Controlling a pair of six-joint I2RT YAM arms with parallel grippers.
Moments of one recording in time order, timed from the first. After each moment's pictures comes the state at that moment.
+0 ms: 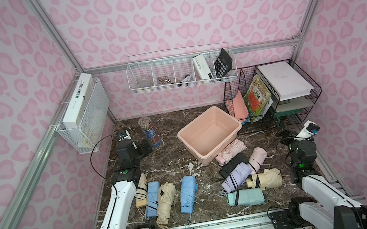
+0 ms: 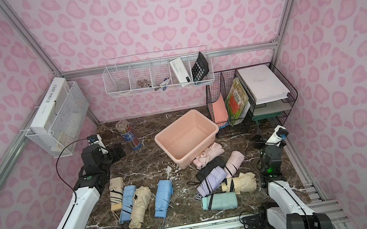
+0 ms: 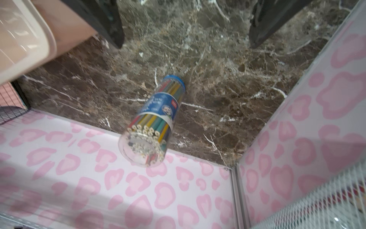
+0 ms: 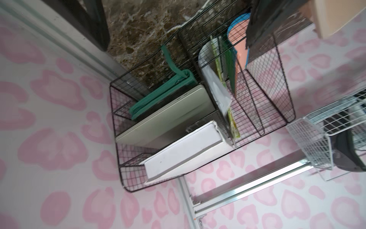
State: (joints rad) left arm 0.01 1.06 0.80 -0.23 -0.11 -0.29; right arm -0.08 0.93 0.24 0.68 0.16 0.43
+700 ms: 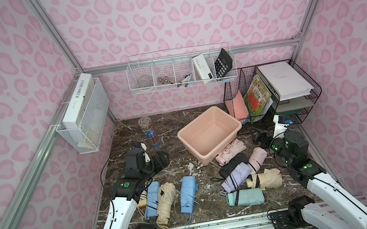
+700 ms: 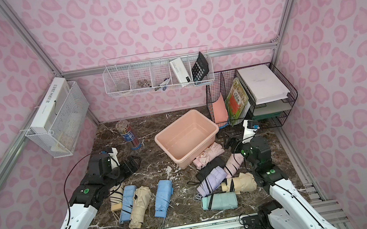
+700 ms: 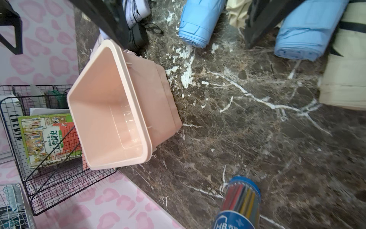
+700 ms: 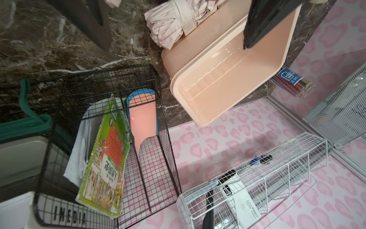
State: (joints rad) left arm -0.23 0.89 0.82 -0.63 0.15 -0.73; right arm 0.29 0.80 0.53 0.07 -0.03 0.45
